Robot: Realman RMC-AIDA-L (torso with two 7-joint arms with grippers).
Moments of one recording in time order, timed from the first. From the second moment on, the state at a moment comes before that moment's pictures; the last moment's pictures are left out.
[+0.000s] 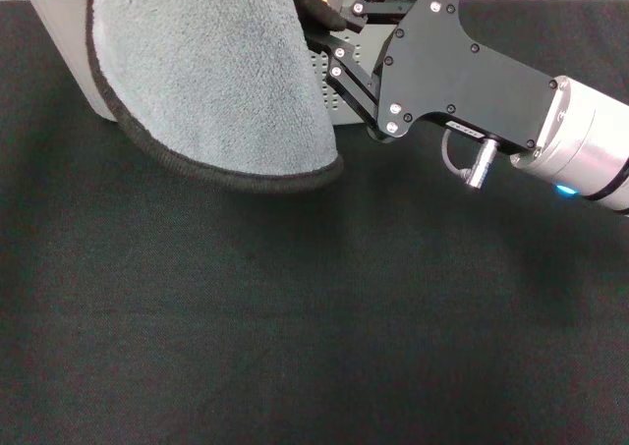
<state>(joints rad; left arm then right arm) -0.51 -2.08 0.89 1.09 0.80 1.82 -1.61 0.66 2.03 -2.01 -0.48 -0.27 -1.46 0.30</state>
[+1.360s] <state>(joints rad) -0.46 -2.06 0.89 0.85 0.90 1.88 -1.50 0.52 2.02 -1.99 -0.61 -0.27 -1.49 0.25</state>
